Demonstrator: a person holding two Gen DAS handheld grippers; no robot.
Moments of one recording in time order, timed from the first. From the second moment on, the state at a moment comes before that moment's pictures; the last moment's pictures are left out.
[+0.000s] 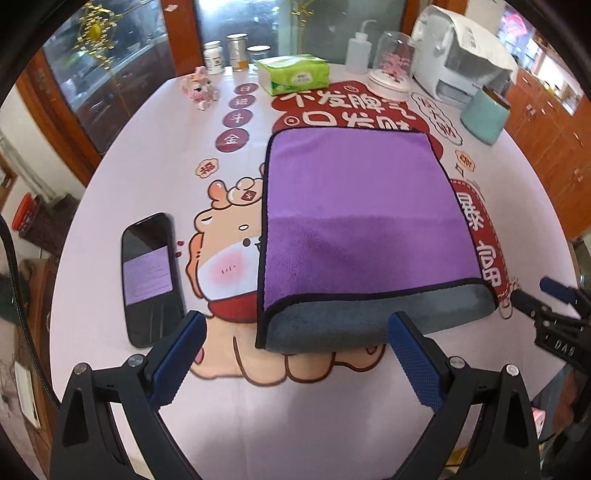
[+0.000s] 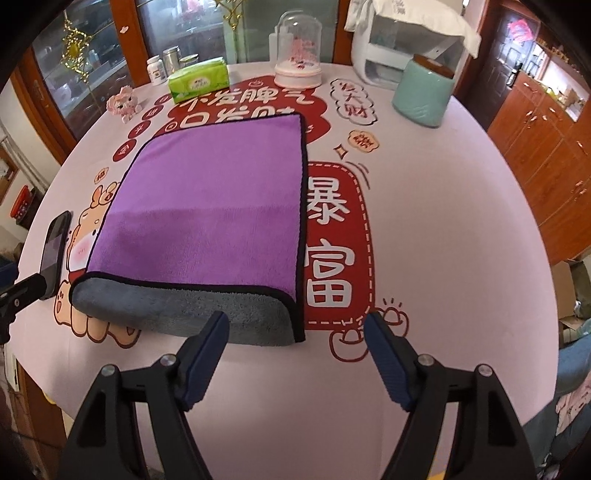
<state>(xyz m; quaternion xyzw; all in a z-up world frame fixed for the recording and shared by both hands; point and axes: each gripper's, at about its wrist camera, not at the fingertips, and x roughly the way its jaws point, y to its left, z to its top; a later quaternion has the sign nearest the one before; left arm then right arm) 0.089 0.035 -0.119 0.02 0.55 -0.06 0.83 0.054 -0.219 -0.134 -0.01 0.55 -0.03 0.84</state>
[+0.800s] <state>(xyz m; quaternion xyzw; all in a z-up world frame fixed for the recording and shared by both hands) 0.136 0.050 -0.193 0.03 0.59 -0.21 0.78 0.094 -0.236 -0.186 -0.04 0.58 0.11 0.80</state>
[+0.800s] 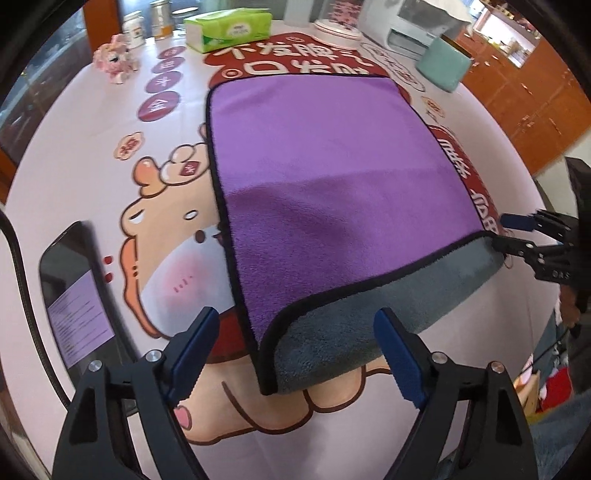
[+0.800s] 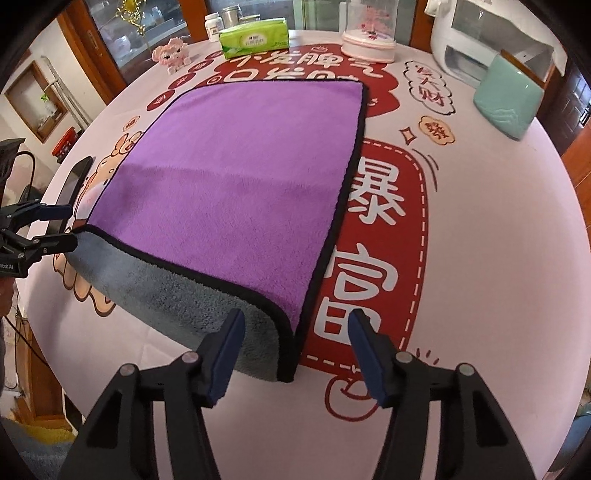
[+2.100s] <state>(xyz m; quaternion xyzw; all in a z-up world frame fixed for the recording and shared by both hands) 0.139 0.049 -0.203 0.03 0.63 -0.25 0.74 0.091 -0.230 -0.196 -0.04 0.59 0.17 0.79</state>
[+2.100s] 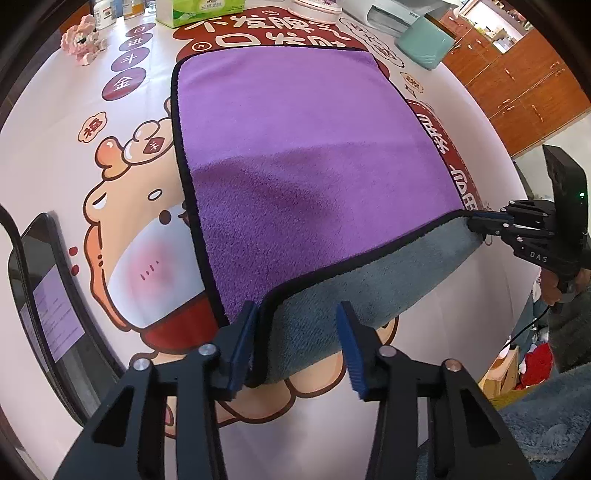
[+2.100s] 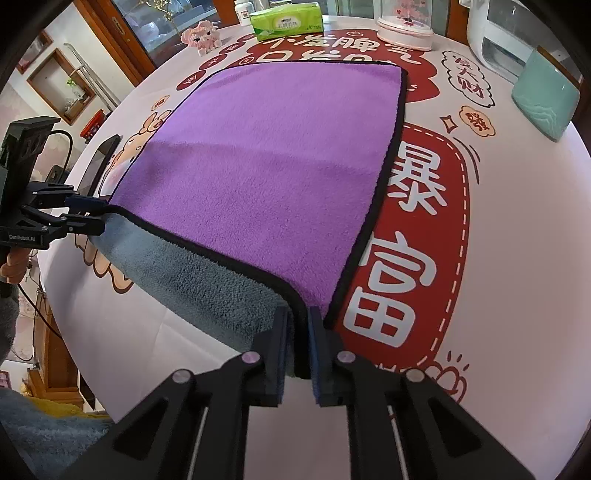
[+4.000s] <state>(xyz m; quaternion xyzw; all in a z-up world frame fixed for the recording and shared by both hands) 0.157 0.019 -0.068 0.10 0.49 -0.01 0.87 0.109 -0.229 -0.070 -0.04 0.45 0.10 0.89</state>
